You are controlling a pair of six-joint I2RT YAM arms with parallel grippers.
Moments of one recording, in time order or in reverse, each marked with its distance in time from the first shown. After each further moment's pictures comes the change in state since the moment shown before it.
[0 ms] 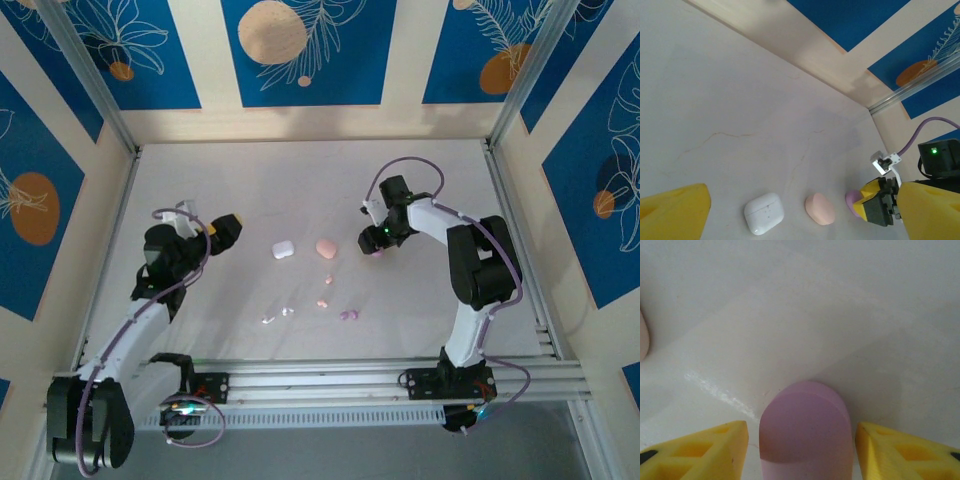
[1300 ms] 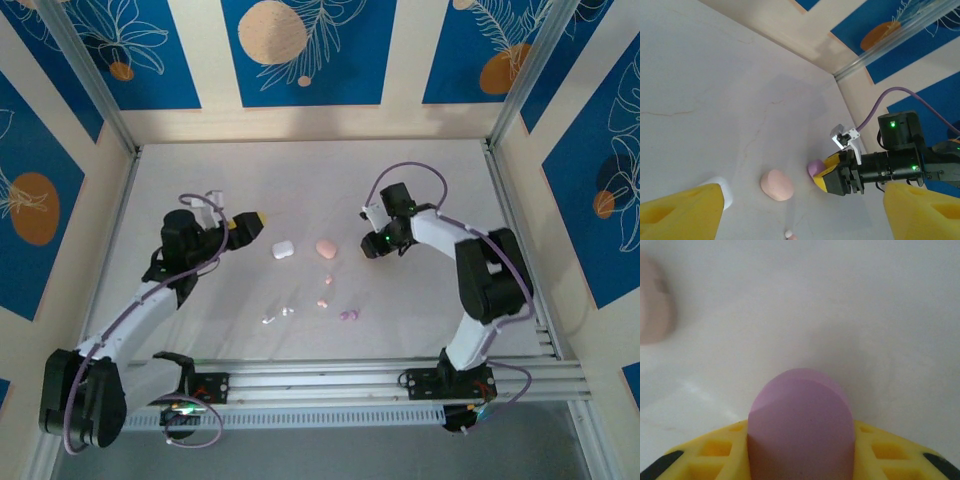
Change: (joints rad) left arm -0.162 0.124 0.119 -0.024 0.104 -0.033; right arm 0.034 -0.162 -0.150 0.112 -0.010 -0.022
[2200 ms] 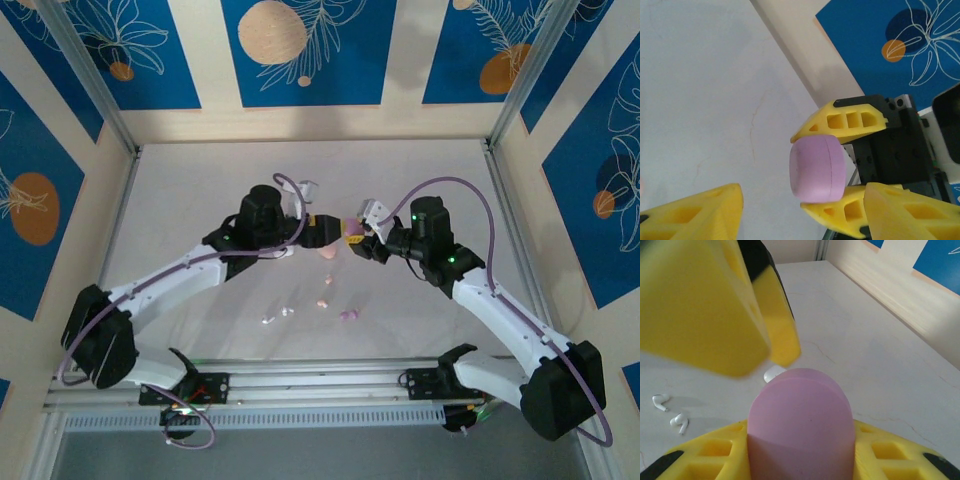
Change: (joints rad) left arm -0.481 0.335 0.439 -0.175 -0.073 0.045; right arm 0.110 -0.633 -0.272 0.371 -0.307 -0.221
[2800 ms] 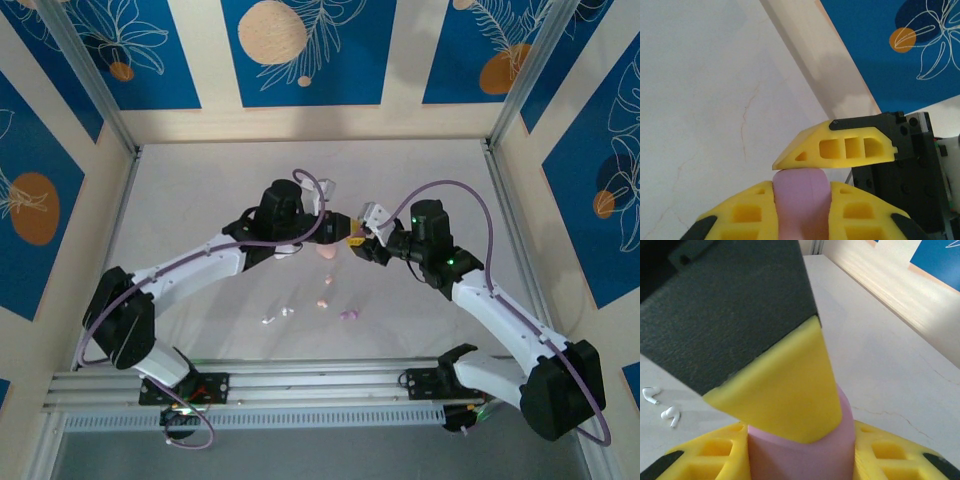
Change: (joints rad) left arm -0.032 0.121 0.105 -0.026 0.001 -0.042; right arm -0.002 -0.008 -0.040 0.027 0.016 -0.019
